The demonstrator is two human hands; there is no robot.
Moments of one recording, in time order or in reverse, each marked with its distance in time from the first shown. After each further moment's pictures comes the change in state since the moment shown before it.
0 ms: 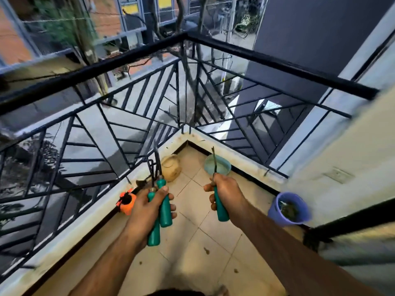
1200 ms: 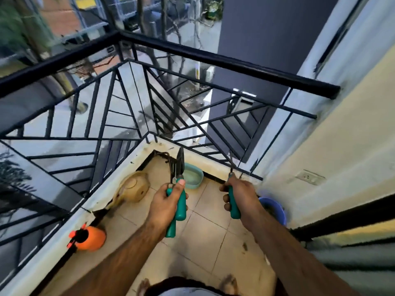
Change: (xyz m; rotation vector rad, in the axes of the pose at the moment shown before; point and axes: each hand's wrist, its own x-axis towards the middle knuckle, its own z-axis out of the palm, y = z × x) left_hand 0.150 -0.009 0.258 0.227 -0.118 -0.028; right_hand 0.155 -0.062 -0.211 0.251 0.265 0.008
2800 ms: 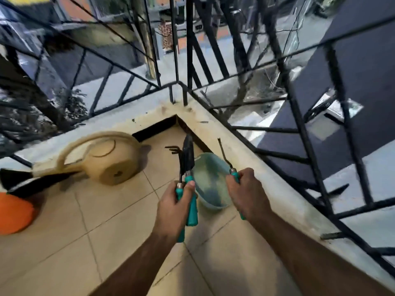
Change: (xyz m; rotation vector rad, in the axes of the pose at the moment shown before) left_hand 0.523 -0.414 0.098 0.042 0.470 0.011; right_hand 0.673 0.233 0.124 -1.046 -0.211 -0.439
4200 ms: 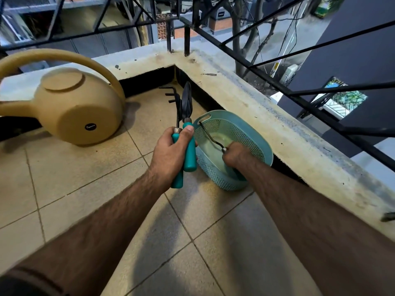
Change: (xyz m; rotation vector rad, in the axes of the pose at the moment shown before) left_hand 0.136 -0.149 0.029 -0.155 -0.080 0.178; right_hand 0.173 0.102 0.195 -0.401 -0.103 -0.021
